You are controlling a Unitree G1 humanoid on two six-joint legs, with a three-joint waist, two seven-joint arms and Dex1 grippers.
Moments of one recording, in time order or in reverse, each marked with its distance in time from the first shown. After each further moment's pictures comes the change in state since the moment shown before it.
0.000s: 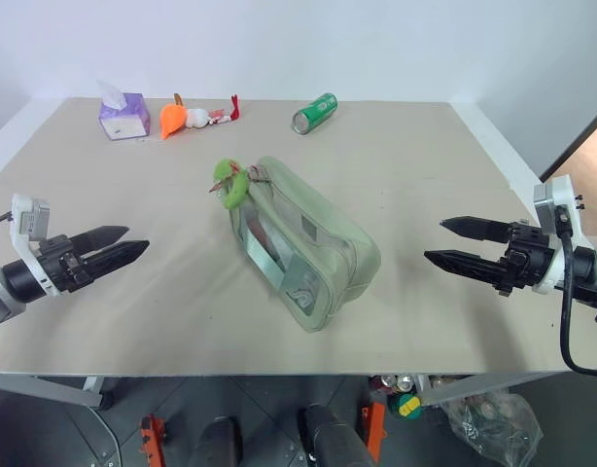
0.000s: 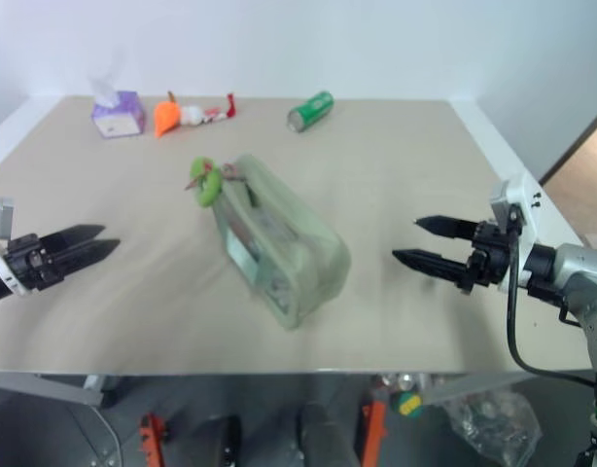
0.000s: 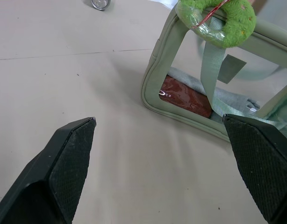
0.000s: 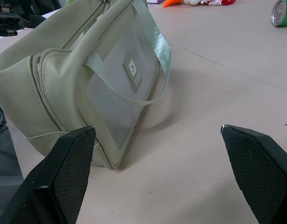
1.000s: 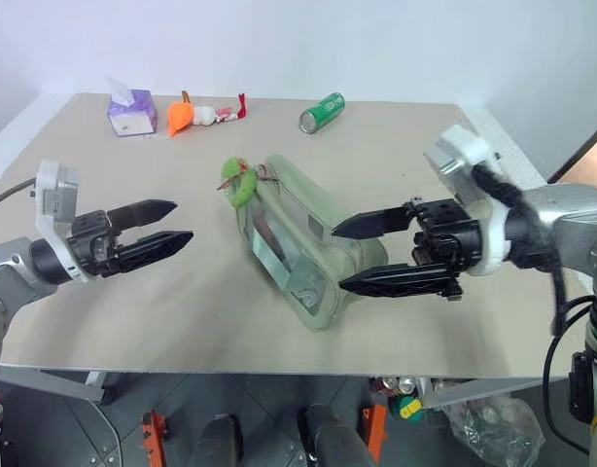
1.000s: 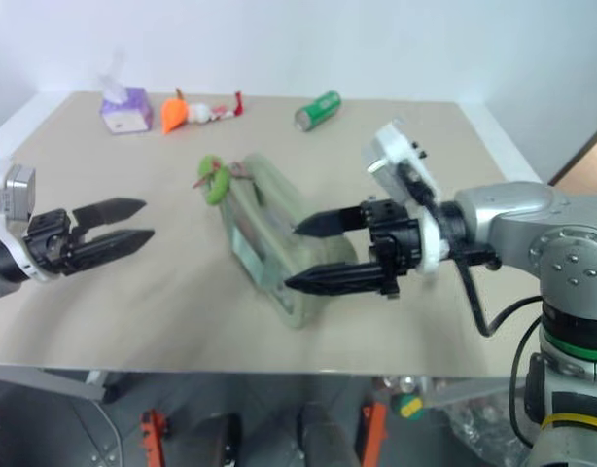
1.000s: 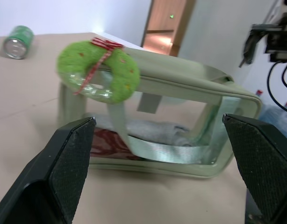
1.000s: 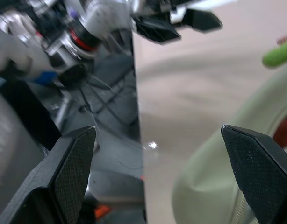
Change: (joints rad) left arm -0.076 -0.052 -0.050 -0.299 -0.144 0.059 0.028; right arm -0.555 0.065 0.373 -0.226 0.350 0.447 -0.157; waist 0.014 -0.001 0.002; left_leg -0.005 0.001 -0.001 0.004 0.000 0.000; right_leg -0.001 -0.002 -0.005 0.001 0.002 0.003
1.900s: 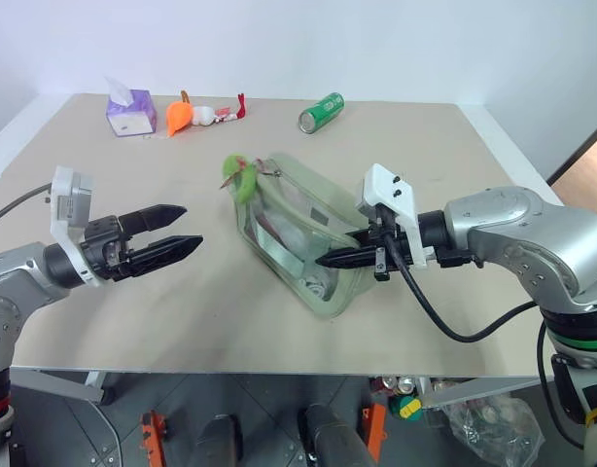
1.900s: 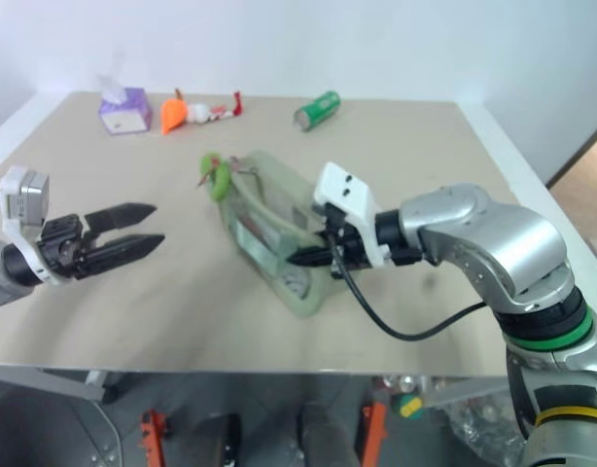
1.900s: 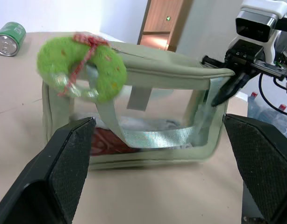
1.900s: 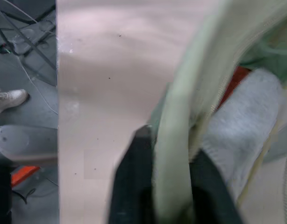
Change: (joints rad) left arm 0.009 -0.031 -0.007 -0.015 -0.001 -0.003 0.025; right arm -0.034 0.017 0.262 0.019 -0.437 -0.183 0.039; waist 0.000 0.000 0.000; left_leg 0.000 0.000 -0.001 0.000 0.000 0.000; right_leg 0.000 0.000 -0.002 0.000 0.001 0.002
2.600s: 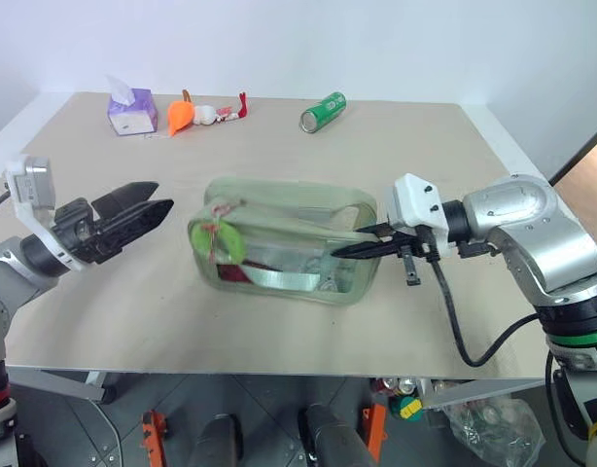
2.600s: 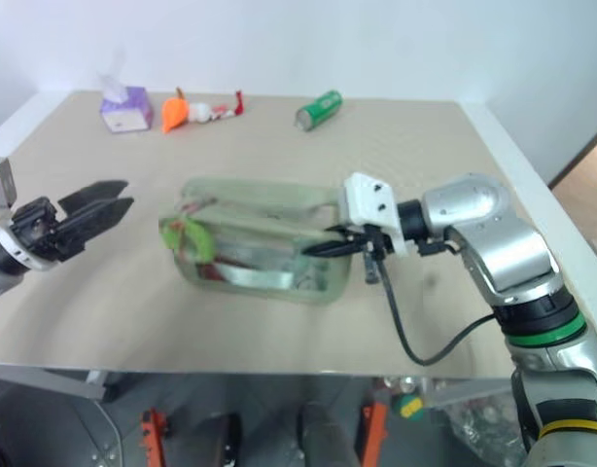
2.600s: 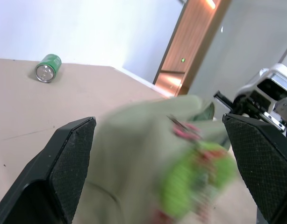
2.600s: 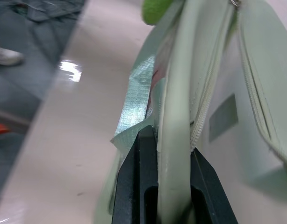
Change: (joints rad) left arm -0.041 -0.040 0.101 0.112 -0.119 0.023 0.088; right arm 0.082 0.004 -0.014 0.265 -0.227 -0.670 0.406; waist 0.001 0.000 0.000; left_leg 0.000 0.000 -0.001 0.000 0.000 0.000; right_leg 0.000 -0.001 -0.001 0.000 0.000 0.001
